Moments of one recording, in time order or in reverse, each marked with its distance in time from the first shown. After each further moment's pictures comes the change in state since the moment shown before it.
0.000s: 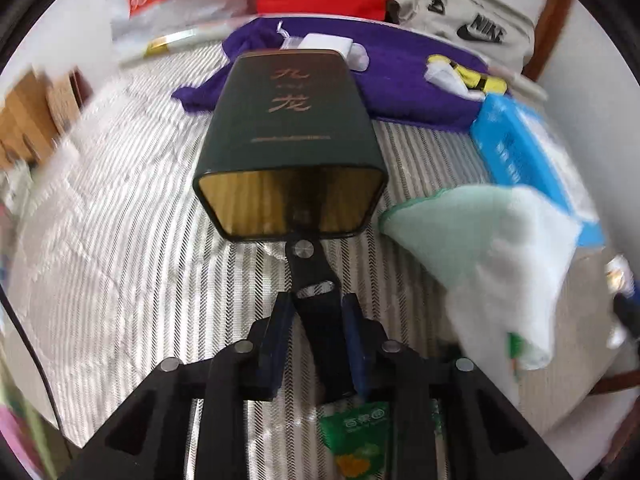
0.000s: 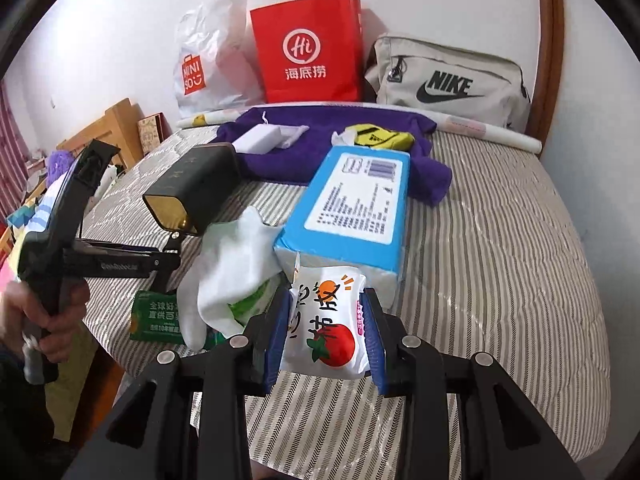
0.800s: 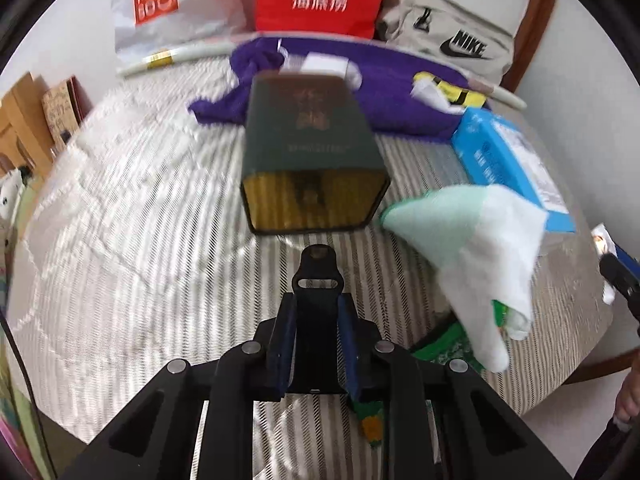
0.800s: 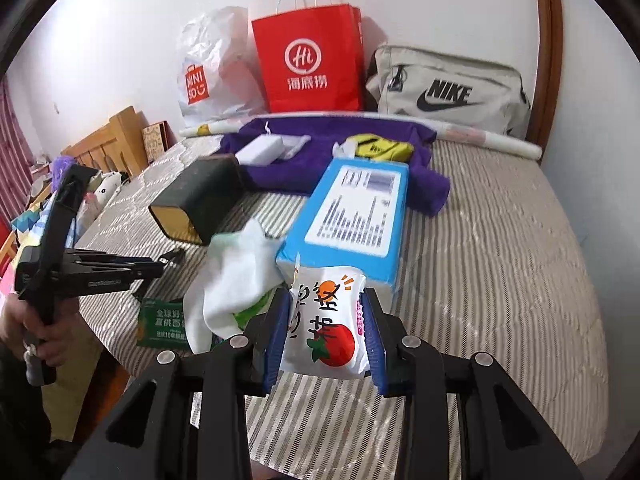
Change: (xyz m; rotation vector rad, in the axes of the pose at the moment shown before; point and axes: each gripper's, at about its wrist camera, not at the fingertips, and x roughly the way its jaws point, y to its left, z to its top) left arm -0.036 0.025 -0.011 0.006 -0.060 -0.085; right arm -0.014 -0.001 0.008 -0.011 -0.036 0.007
